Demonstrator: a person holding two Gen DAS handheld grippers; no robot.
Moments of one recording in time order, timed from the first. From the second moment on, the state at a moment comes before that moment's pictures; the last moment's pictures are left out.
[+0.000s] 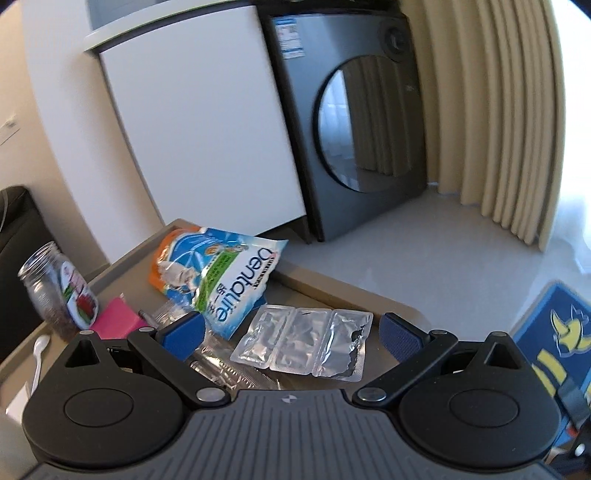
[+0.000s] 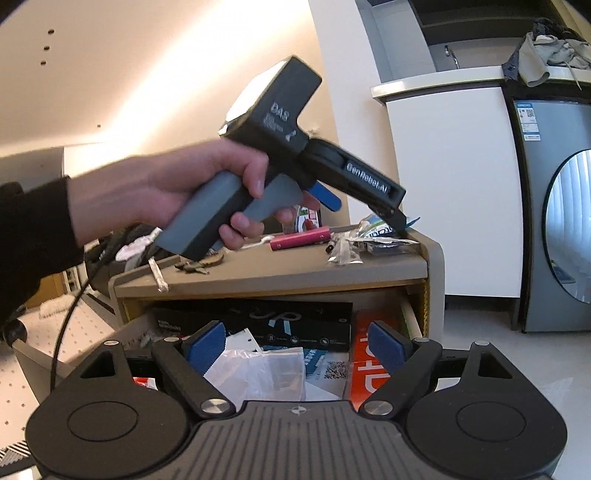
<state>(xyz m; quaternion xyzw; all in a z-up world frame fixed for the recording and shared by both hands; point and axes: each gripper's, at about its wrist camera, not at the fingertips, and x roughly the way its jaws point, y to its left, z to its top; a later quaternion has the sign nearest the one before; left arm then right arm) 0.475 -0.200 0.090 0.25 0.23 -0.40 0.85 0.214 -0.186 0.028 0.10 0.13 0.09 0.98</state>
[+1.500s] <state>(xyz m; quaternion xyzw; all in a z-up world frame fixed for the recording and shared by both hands) 0.520 -0.197 0.071 0.18 0.30 -0.47 0.81 0.206 -0.185 0.031 0.09 0.12 0.10 0.98</state>
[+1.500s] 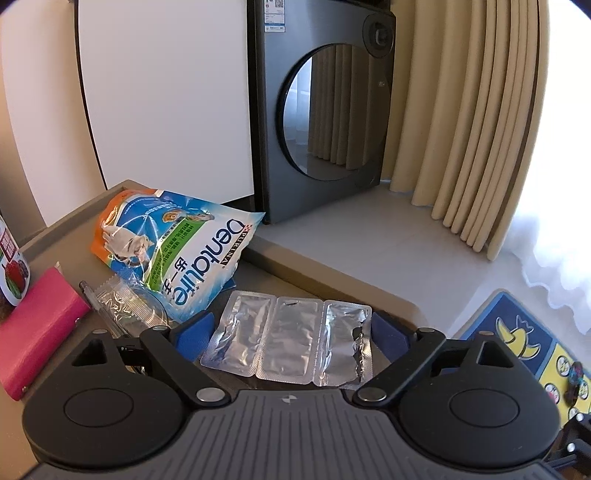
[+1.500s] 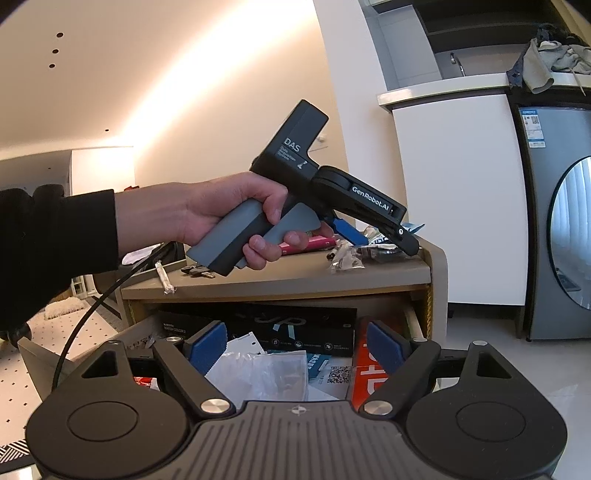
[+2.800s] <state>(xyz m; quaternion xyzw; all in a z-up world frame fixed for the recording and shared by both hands) 0.420 -0.079 0.135 0.10 0.19 -0.38 0.90 0.207 -0.179 0.029 0.06 0.13 0.08 0.99</state>
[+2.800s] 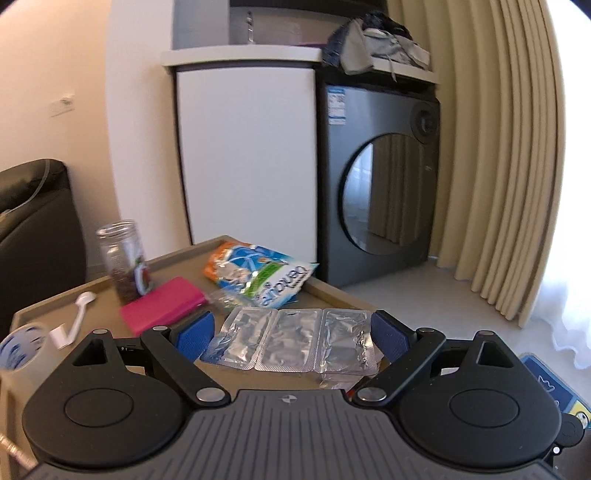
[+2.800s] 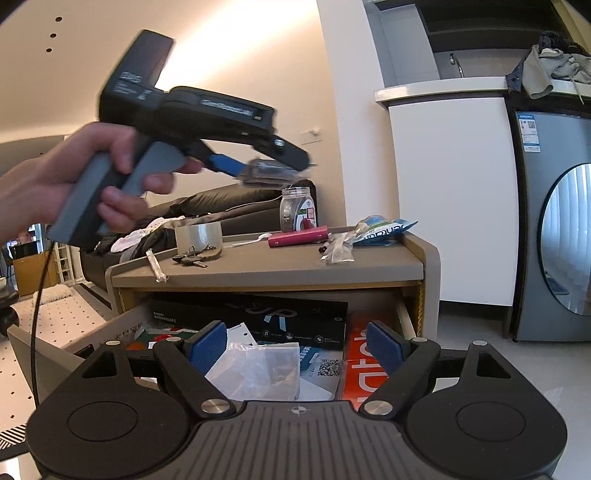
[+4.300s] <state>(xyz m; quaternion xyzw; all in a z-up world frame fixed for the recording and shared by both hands) 0.347 0.006 0.088 0.02 0.22 -0.25 0.94 0.194 -0.179 0.038 0.08 0.14 0.08 0.98</state>
